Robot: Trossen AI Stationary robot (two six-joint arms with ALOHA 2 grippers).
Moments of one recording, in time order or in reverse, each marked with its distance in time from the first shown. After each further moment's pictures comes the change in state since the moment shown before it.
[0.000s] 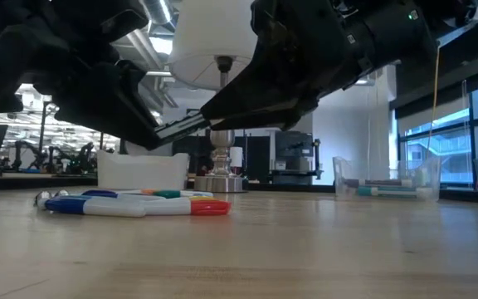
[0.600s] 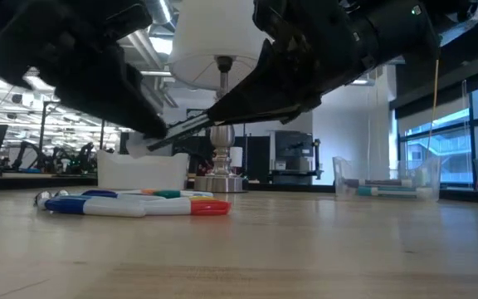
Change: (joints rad) left arm 0.007 -0.001 0.001 0.043 -0.003 -0.153; right arm 0.000 -0.019 0.000 -0.036 0.000 -0.073
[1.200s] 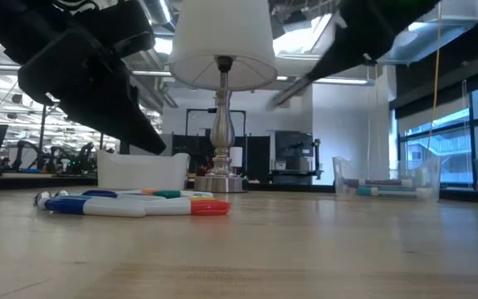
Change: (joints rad) left arm 0.034 -0.001 0.000 -0.099 -0.019 -0.139; right arm 0.055 -0.418 0.000 -0.821 0.600 0.145
